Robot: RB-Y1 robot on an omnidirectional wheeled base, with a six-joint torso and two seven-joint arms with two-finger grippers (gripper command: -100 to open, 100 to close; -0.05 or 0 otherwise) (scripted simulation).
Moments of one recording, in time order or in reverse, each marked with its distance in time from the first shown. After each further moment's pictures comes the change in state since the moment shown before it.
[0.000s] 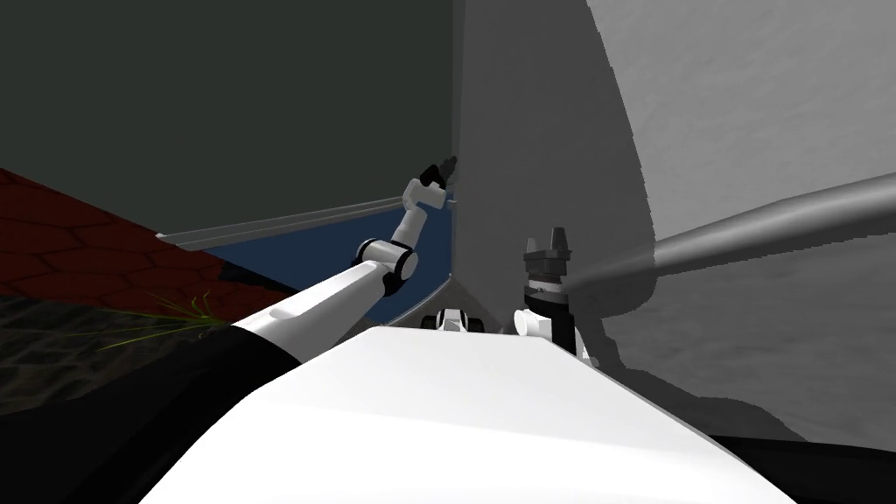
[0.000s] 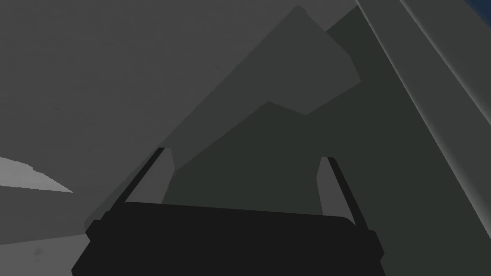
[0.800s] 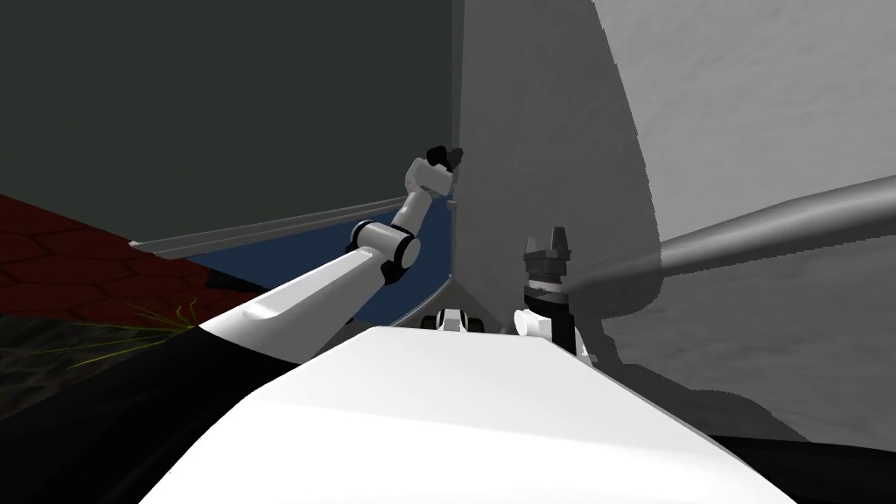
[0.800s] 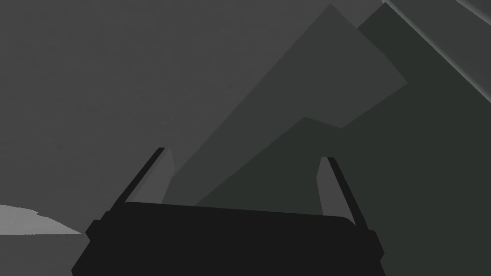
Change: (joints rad) left arm -0.186 0.002 -0.002 0.170 -0.017 0.098 -0.043; right arm 0.000 0.000 0.000 0.000 0.000 0.000 0.000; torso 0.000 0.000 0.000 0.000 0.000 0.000
